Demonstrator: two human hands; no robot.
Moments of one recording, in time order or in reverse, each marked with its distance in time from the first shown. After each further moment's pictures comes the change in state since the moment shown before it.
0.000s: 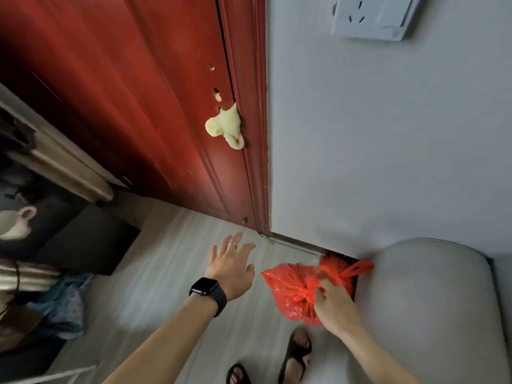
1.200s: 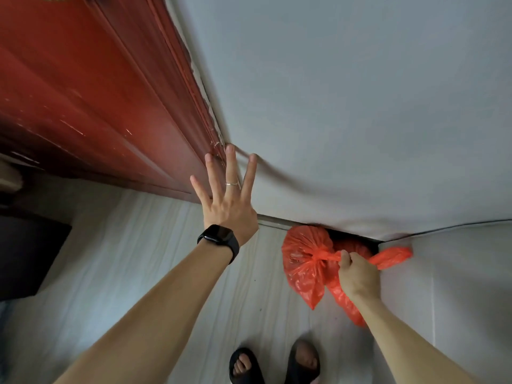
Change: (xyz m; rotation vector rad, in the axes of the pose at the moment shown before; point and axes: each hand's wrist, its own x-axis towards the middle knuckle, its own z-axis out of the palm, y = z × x) left_hand 0.318 -0.003 0.193 0.283 0.483 0.048; right_hand 0.341 0.154 0.137 -0.032 0.276 0.164
